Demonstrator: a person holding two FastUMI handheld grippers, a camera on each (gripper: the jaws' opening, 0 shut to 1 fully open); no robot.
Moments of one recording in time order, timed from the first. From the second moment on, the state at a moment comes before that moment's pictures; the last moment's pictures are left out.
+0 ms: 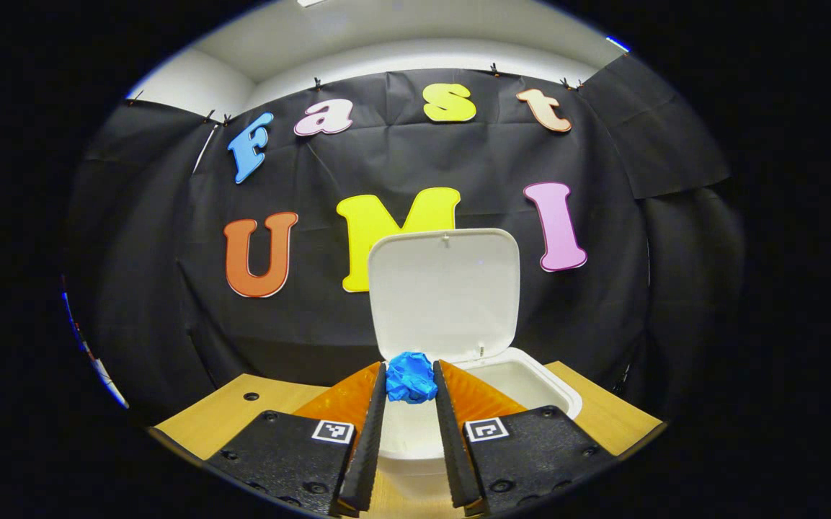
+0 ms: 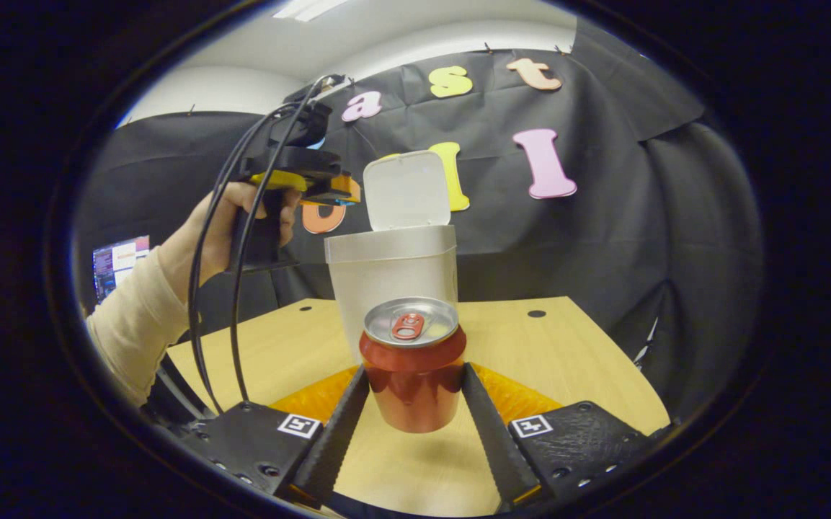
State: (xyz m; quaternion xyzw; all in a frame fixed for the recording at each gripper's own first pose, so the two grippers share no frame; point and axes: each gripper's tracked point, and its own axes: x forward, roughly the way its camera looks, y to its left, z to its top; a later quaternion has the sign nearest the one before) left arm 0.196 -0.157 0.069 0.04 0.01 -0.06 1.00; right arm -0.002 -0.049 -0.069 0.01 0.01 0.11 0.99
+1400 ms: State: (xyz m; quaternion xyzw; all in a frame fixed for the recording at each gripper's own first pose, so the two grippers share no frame) left arm 0.165 -0.148 0.056 0.04 -0.01 -0.08 1.00; right arm 0.006 -0.076 -0.080 0.00 0.01 0.03 1.00
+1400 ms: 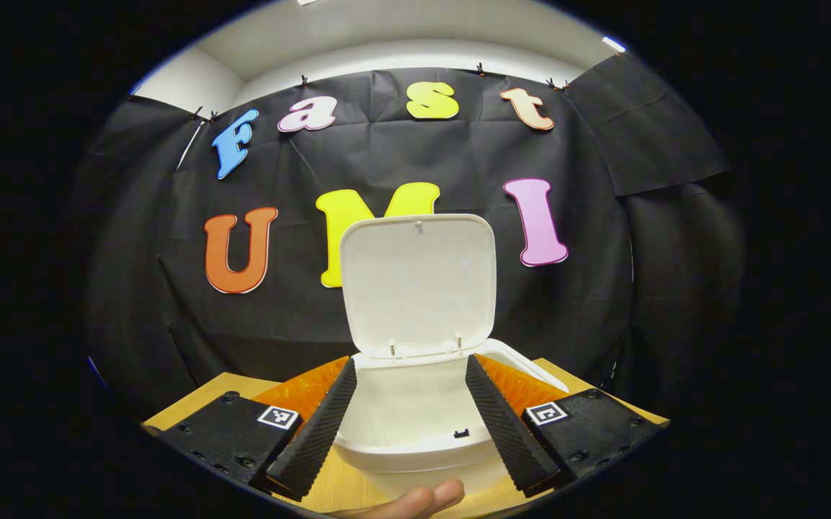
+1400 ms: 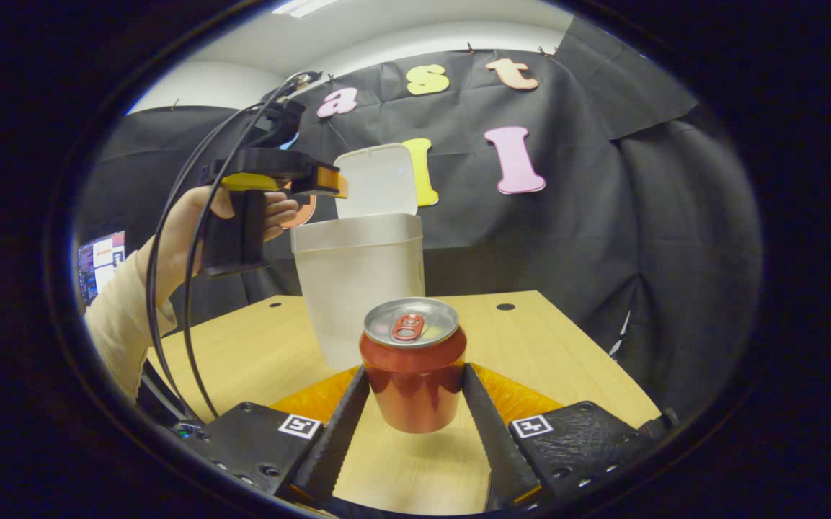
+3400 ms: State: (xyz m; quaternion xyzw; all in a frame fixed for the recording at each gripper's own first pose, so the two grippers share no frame) left arm 0.040 -0.008 -0.040 0.03 0.05 -0.03 1.00; right arm 0.007 0.028 0.038 -0.06 0.02 -0.03 1.00
